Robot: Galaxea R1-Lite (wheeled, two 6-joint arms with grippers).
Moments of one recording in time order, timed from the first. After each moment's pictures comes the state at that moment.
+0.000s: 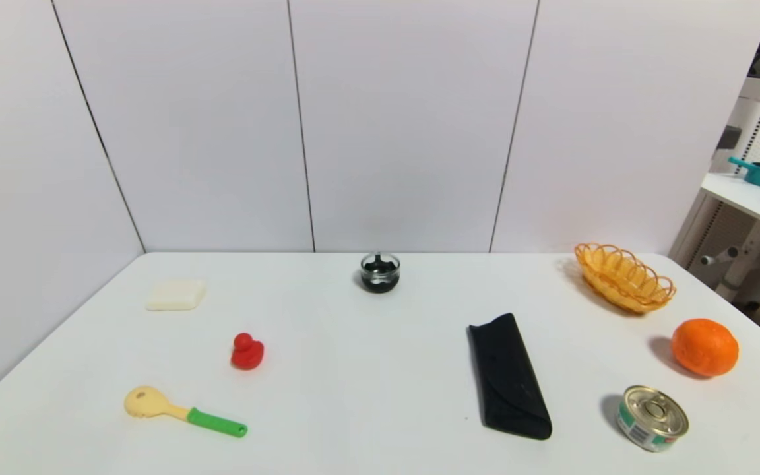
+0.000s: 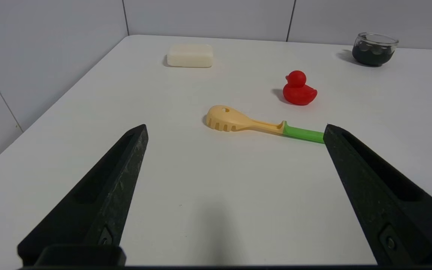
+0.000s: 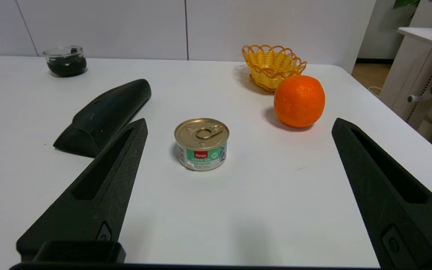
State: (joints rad) left arm -0.01 0.00 0.00 -0.03 0.03 -0.06; right arm 0.00 0.00 0.00 -0.06 0.00 -0.01
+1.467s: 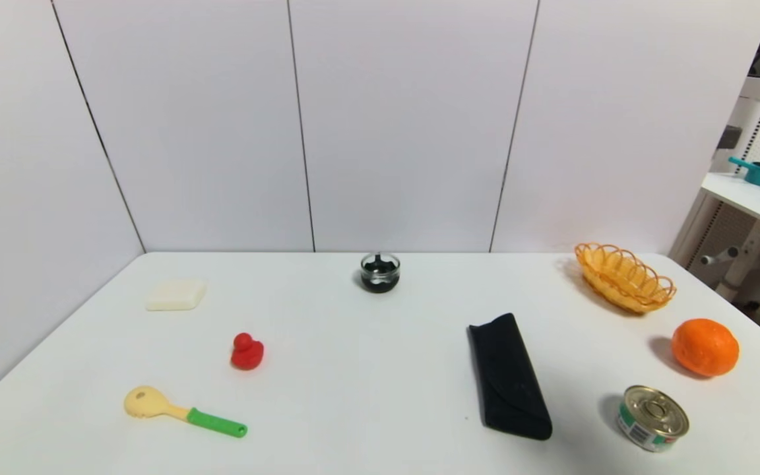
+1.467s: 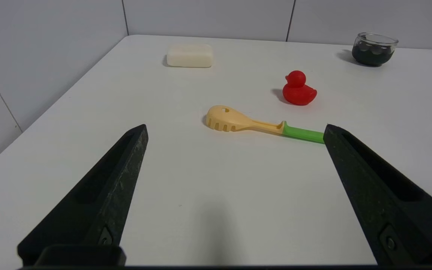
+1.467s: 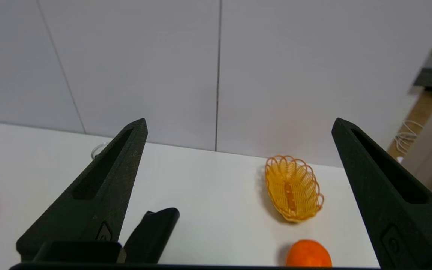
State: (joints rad) left arm -0.01 0.00 0.00 -0.03 0.03 -0.06; right arm 0.00 0.99 -0.97 -0.04 0.16 -0.06
